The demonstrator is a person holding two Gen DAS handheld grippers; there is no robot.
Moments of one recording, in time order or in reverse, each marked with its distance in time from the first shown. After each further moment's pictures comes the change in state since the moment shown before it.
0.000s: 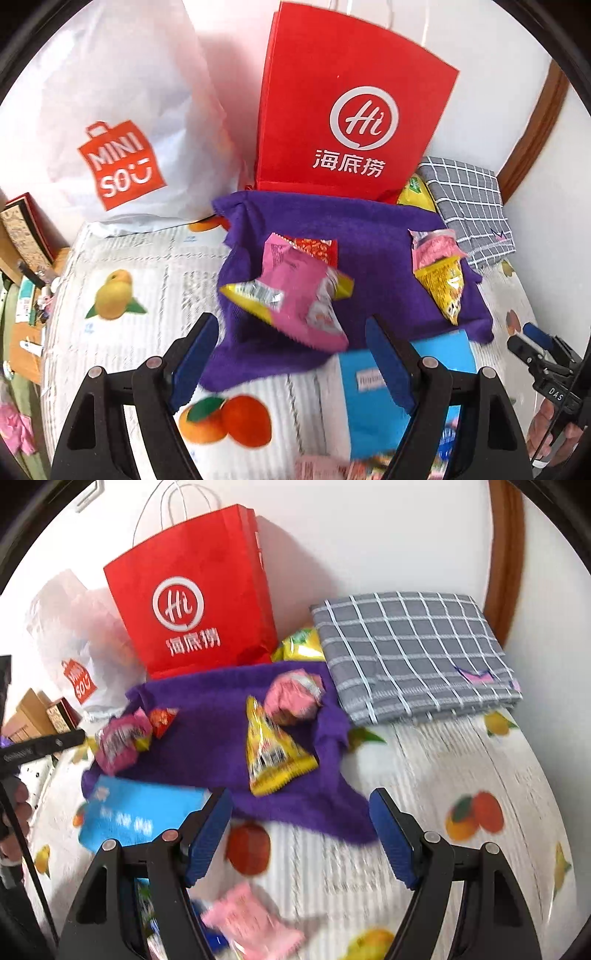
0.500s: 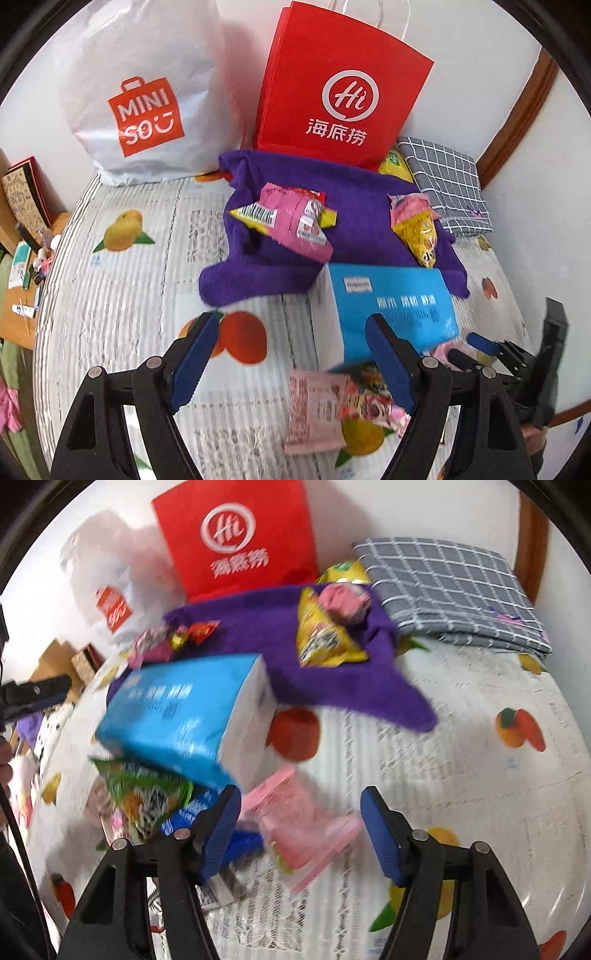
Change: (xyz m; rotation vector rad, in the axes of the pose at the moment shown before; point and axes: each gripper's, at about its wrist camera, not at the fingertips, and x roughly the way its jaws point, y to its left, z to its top) left arm -0.036 0.011 -0.059 -0.031 0.046 -0.074; right arm 0.015 0.032 -0.077 -0.099 0.138 0.078
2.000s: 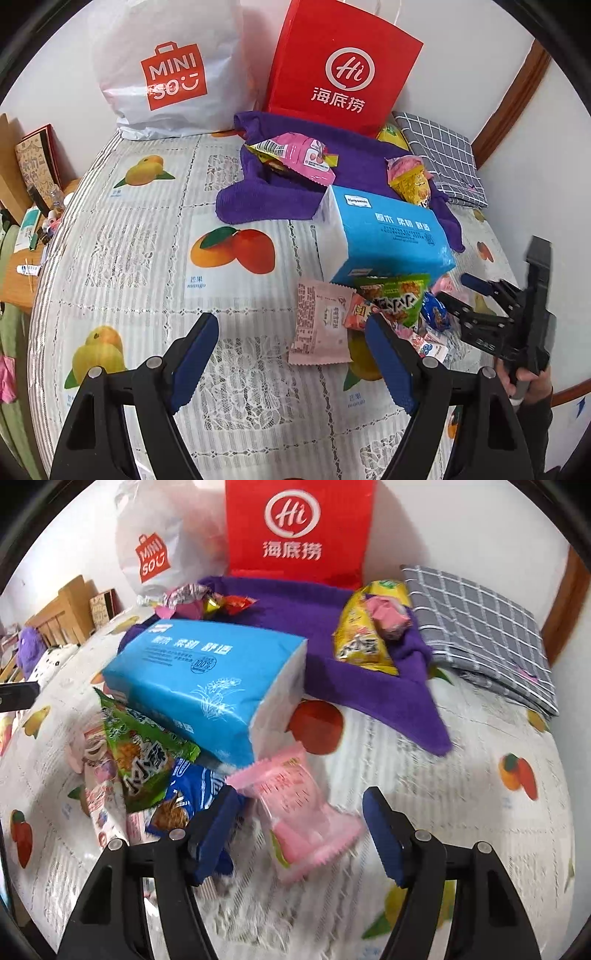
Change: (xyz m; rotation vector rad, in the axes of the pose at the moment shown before) left arm -0.025 0.008 -0.067 -0.018 0.035 0.001; right arm 0.006 0.022 -0.006 -0.228 -0.024 -0.052
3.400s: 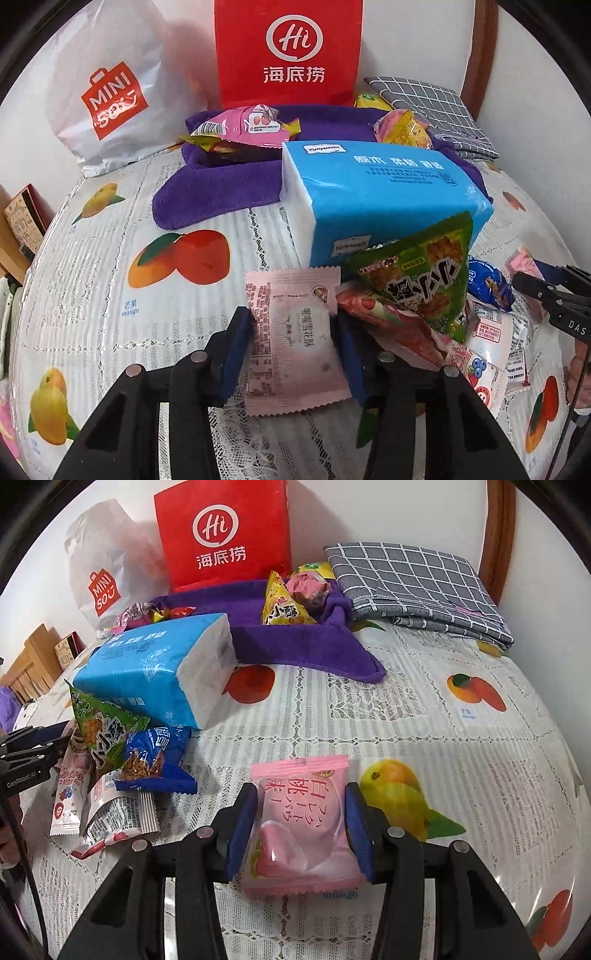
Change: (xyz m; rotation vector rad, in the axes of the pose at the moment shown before) left arm 0.076 -0.045 -0.021 0.223 -0.083 0.124; right arm -0.023 -0.032 -0.058 0.231 -0.054 -0.069
